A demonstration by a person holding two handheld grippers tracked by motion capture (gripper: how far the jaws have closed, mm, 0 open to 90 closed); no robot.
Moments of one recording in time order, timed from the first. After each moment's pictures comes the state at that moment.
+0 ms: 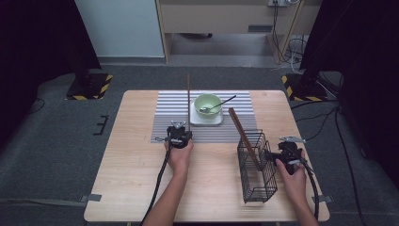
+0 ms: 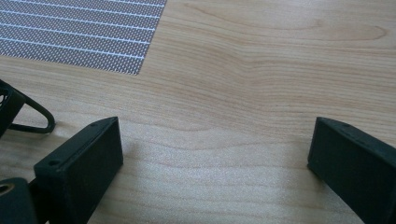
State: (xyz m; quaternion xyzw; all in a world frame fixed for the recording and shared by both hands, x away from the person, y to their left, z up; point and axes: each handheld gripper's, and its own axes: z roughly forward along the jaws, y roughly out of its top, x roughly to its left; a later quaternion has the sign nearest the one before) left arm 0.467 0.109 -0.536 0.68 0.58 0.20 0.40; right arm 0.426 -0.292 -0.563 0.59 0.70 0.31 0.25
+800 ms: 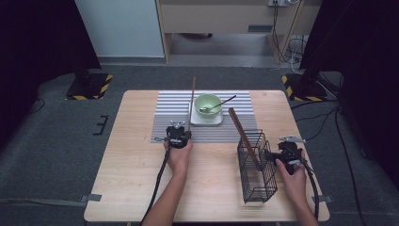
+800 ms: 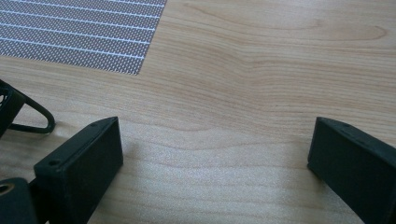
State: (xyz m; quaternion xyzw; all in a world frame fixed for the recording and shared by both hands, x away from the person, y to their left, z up) left arm 0.468 0.112 -0.537 0.68 0.58 0.21 0.40; right arm 0.426 -0.292 -0.563 0.59 0.70 0.31 0.25
